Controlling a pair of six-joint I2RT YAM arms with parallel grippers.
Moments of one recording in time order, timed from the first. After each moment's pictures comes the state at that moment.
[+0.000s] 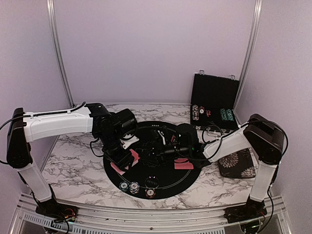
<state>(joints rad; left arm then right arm) -0.93 1.71 1.41 -1.12 0.12 -0.18 0.88 1.87 0.88 0.74 -0.71 1.22</state>
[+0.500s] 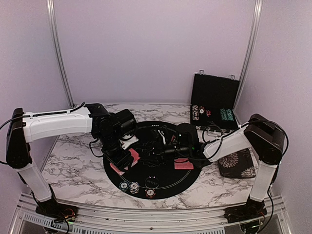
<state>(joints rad) -0.93 1.71 1.40 -1.12 0.12 -0.18 0.88 1.87 0.88 0.74 -0.71 1.23</state>
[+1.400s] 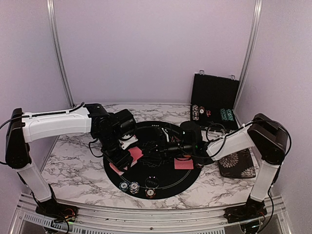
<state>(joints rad) -0.93 1.70 1.39 -1.12 0.12 -0.18 0.84 1.83 0.86 0.74 -0.72 1.26</state>
